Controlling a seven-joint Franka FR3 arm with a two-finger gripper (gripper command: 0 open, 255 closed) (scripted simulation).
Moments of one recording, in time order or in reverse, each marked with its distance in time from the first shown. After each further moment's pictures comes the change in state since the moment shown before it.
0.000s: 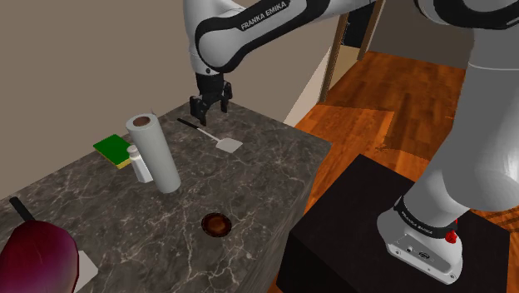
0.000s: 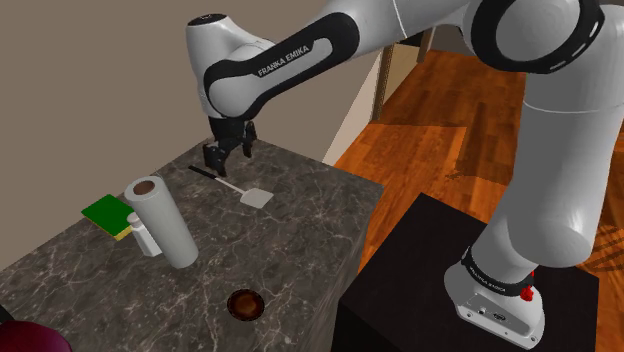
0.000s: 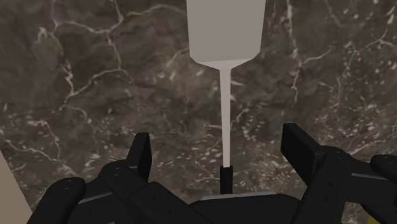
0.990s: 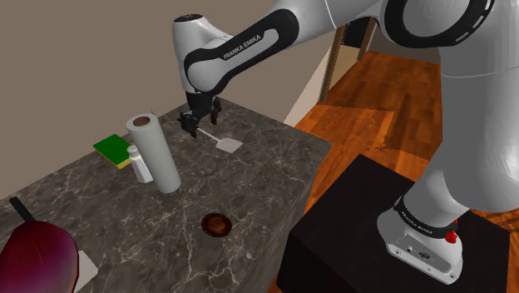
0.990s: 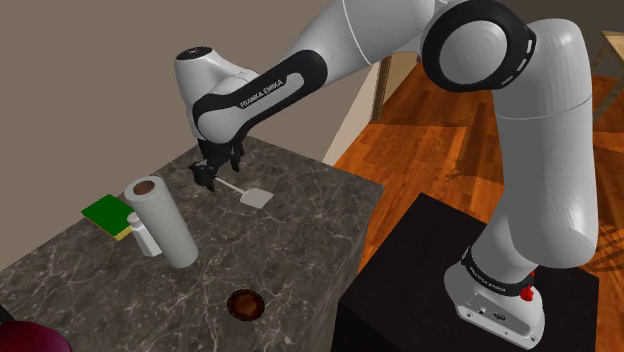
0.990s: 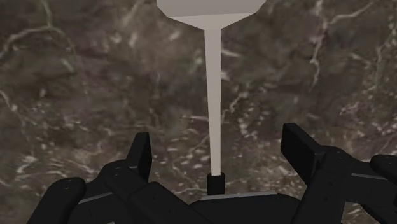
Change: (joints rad) arm 0.041 0.186 -0.015 0.127 -0.053 0.060 0.032
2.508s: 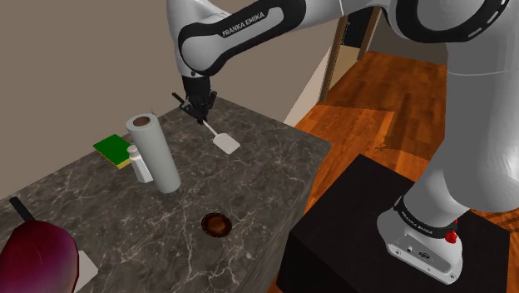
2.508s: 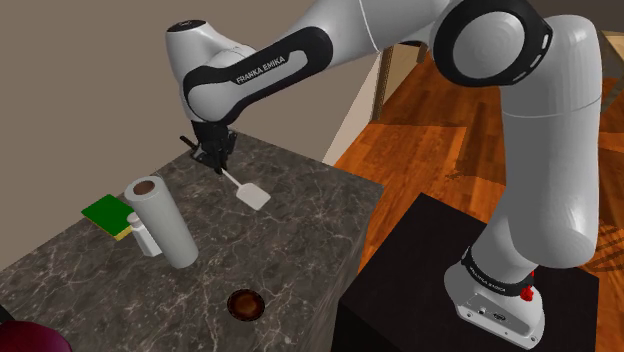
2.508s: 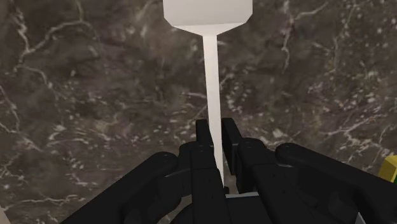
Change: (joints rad) arm -0.004 -0.046 0.009 0.052 0.017 -0.095 -0.012
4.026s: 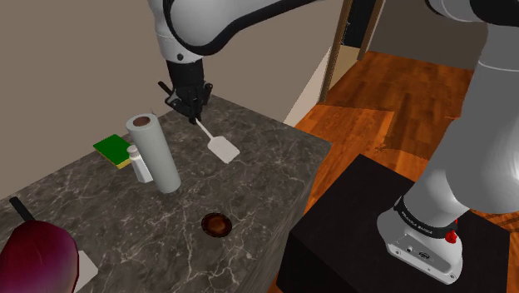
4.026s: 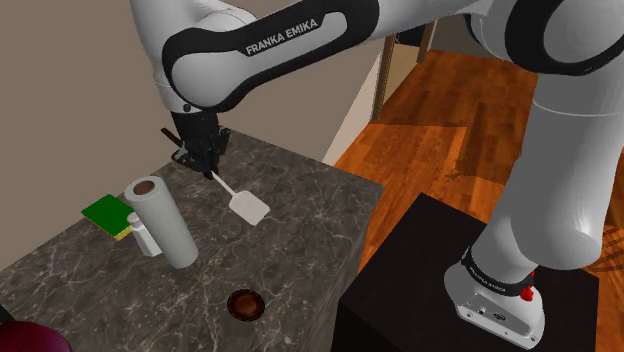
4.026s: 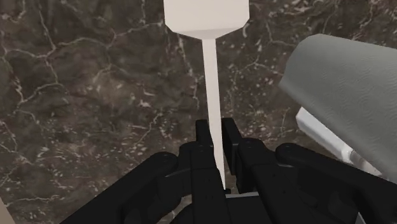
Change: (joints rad) arm 0.069 -0.198 0.061 -0.097 0.036 -0.102 0.119
